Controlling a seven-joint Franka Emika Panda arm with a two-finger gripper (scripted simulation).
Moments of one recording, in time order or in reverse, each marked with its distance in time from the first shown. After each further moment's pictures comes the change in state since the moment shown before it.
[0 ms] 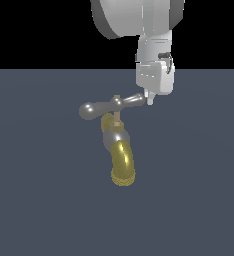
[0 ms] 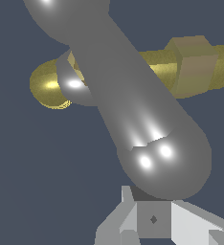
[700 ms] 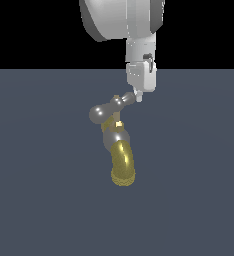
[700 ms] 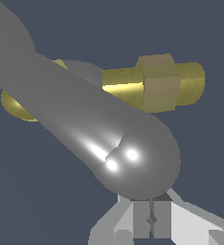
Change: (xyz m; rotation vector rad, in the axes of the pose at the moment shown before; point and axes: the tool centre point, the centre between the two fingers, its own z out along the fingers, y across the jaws) arm 0.025 0.041 -0.001 -0.003 -0.008 0.005
